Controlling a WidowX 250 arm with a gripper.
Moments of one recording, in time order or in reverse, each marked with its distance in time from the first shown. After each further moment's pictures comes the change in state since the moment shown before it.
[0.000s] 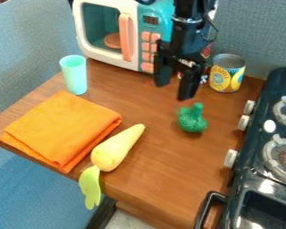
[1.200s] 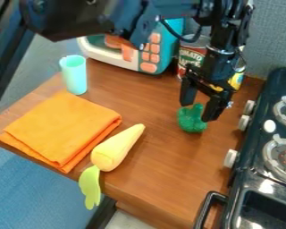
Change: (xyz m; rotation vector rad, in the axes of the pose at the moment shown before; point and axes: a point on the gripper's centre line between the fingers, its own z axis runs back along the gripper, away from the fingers) arm 0.047 -0.015 -0.043 0.042 0.120 -0.026
